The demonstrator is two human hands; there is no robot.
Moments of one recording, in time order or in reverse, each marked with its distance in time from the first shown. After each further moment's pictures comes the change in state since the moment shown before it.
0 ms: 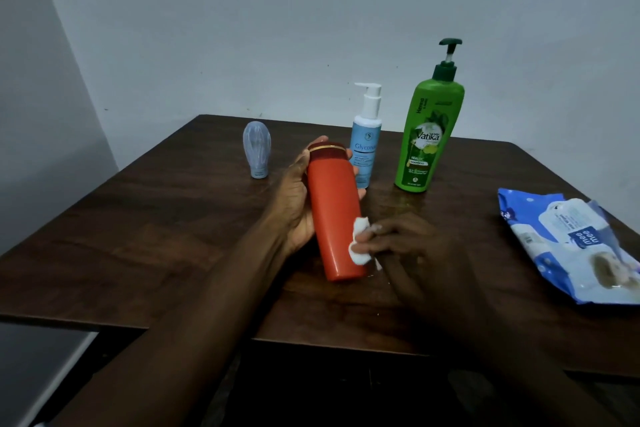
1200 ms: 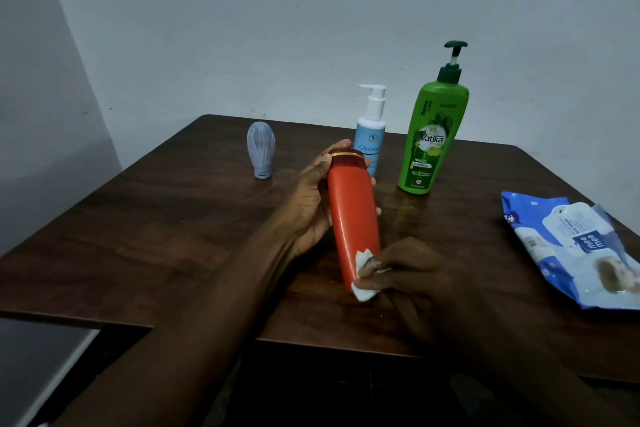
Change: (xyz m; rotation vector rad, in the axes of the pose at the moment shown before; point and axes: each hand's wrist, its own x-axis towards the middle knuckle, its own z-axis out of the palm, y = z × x) left_hand -0.004 -0.003 0.003 0.173 -0.104 -0.008; right_hand -0.017 0.007 -0.002 -0.024 -0.133 -0.219
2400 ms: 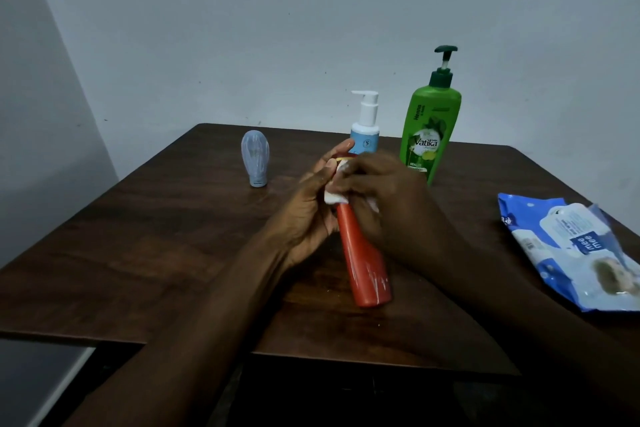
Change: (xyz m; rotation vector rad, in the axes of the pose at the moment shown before) left_hand -0.006 0.006 0.013 0.008 -0.030 0.012; right_hand 0.096 0.002 -0.011 -0.209 0.044 0.136
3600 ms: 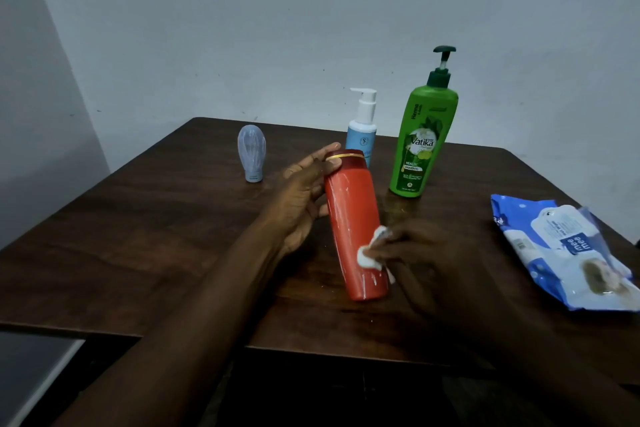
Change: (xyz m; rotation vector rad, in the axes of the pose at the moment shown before) left_hand -0.001 0.008 0.003 0.283 0.207 0.021; right_hand -0.082 0.013 -0.012 0.103 -0.009 0.007
